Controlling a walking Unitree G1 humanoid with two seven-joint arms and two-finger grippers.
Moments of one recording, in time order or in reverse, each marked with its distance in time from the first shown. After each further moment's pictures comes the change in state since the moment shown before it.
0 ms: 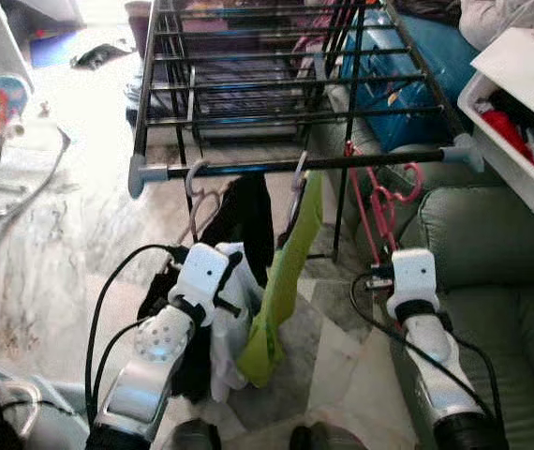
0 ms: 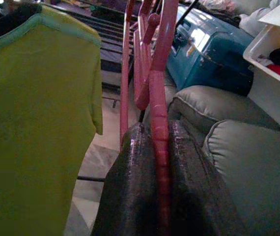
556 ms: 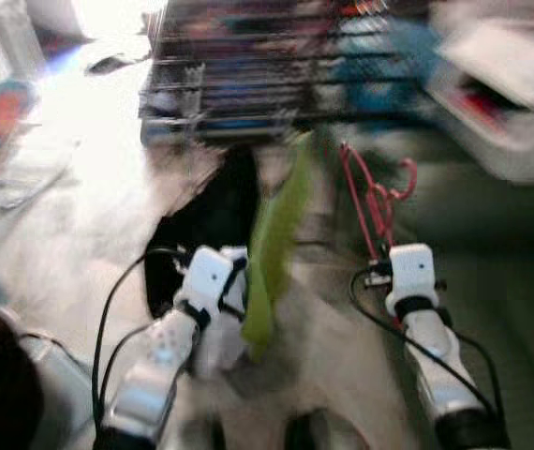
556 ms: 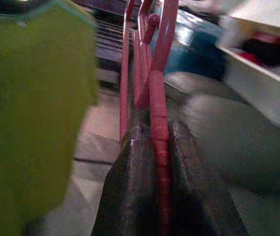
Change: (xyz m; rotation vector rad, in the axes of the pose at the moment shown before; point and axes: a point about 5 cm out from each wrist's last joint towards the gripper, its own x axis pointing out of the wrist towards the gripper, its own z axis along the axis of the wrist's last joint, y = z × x) left arm 0.003 -0.001 -0.004 -0.003 0.012 -0.004; right arm 0.002 0.001 0.000 0.003 0.020 0.019
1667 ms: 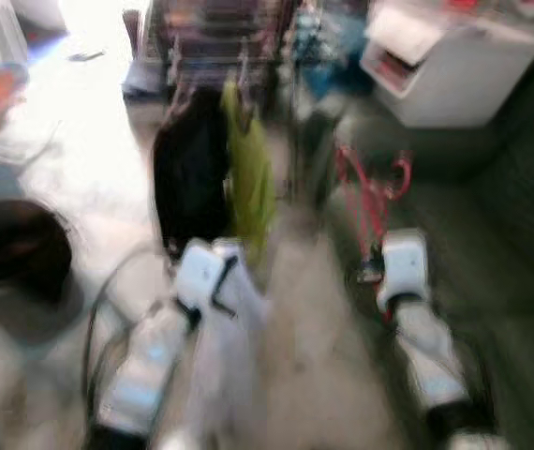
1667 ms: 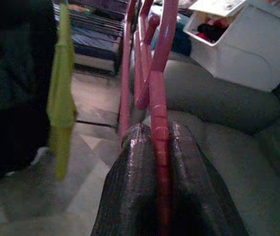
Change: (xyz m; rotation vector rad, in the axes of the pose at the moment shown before) left arm -0.001 -0.003 -0.003 -0.036 0.000 -0.019; right arm 0.009 0.006 0.004 0.025 0.009 0.011
